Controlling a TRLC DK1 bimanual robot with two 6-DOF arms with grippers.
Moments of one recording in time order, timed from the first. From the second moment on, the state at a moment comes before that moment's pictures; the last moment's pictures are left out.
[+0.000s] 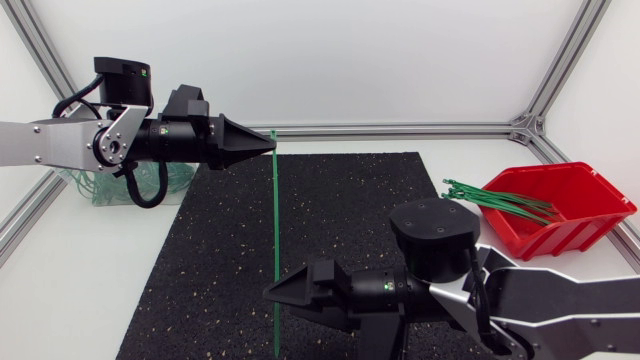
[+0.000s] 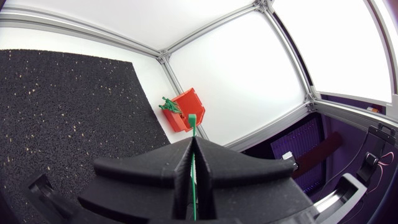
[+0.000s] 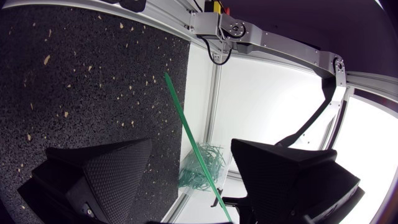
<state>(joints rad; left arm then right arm) -0.17 1.68 1.04 0.13 1.22 -0.56 0.85 1.42 0.44 0.53 -0.55 -1.94</state>
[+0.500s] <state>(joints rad) -0.18 1.68 1.04 0.12 1.22 -0.55 0.89 1.42 0.42 0.51 -0.59 -1.94</state>
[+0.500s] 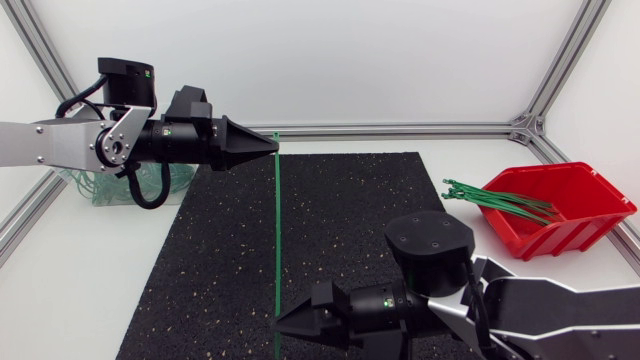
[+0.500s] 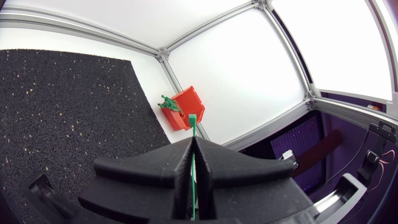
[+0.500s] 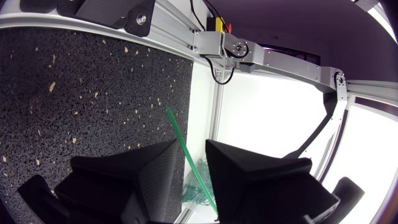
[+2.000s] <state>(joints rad) -0.30 1.26 0.76 0.20 1.11 -0.50 0.82 1.37 0.50 0.26 -0.63 -0.84</state>
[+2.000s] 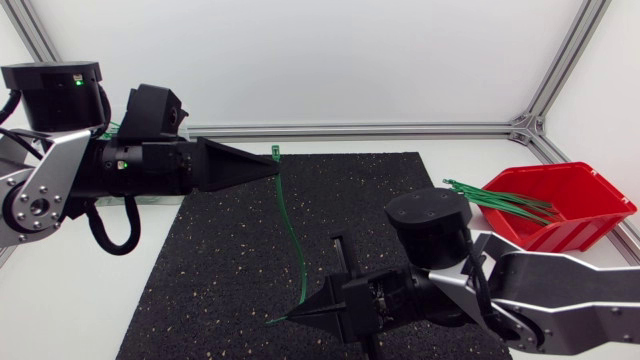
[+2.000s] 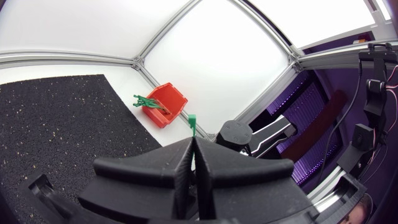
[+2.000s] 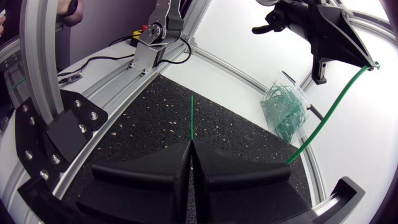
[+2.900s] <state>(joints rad) -0.65 0.85 0.58 0.25 0.74 -0.66 0.87 1.09 0.84 -0.46 -0.87 0.25</state>
